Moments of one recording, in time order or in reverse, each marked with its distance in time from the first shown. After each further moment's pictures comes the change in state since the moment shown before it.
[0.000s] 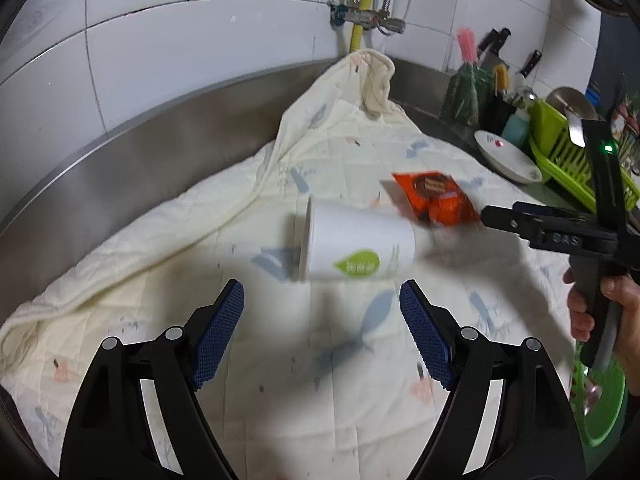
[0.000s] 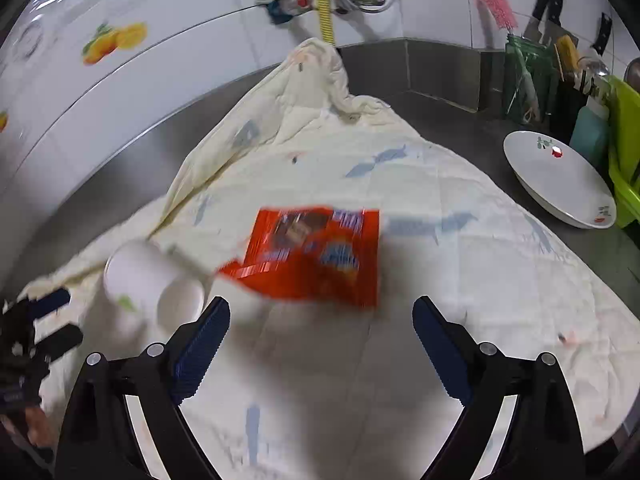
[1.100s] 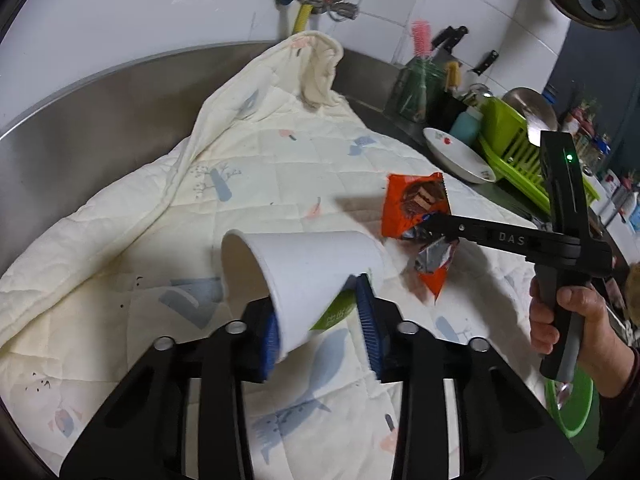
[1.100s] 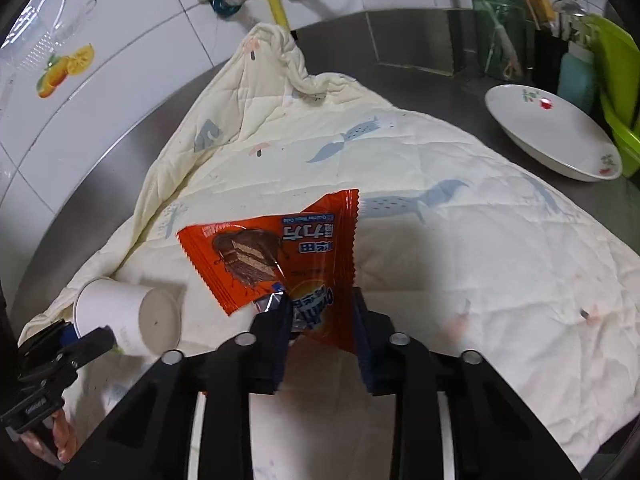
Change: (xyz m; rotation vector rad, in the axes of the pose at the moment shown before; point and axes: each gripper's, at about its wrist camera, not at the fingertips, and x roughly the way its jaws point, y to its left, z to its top) left arm 0.056 -0.009 0.009 0.026 0.021 -0.280; right arm 0.021 -0.023 -0.012 0.132 0.020 -0.004
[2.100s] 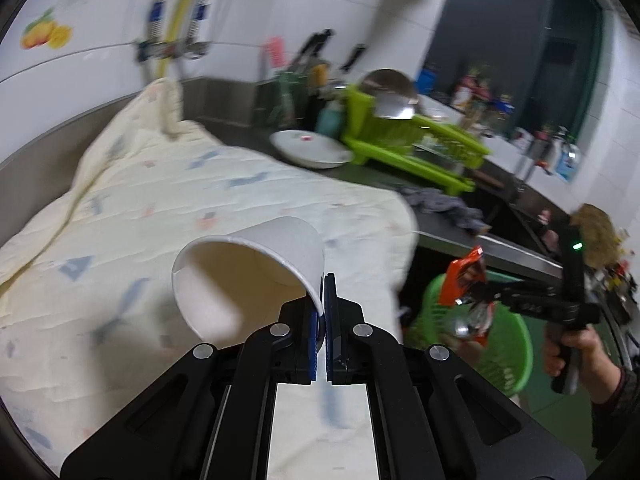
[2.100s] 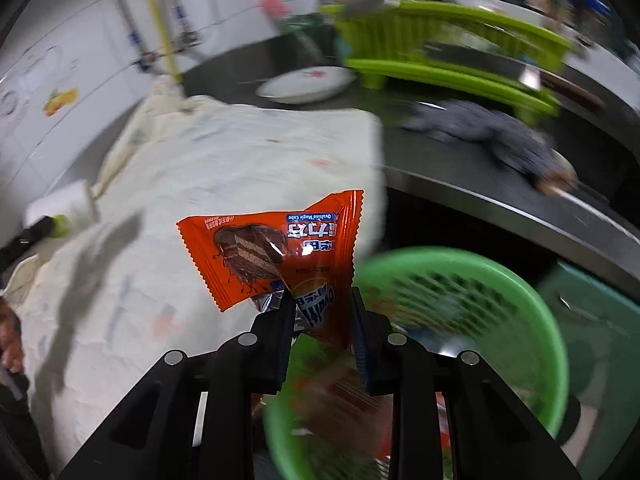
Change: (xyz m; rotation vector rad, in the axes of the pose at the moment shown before) left arm -0.085 -0.161 -0.062 0.189 -0.066 -0.237; right arm -0.242 -0.139 -0.215 0.181 -0.076 -0.287
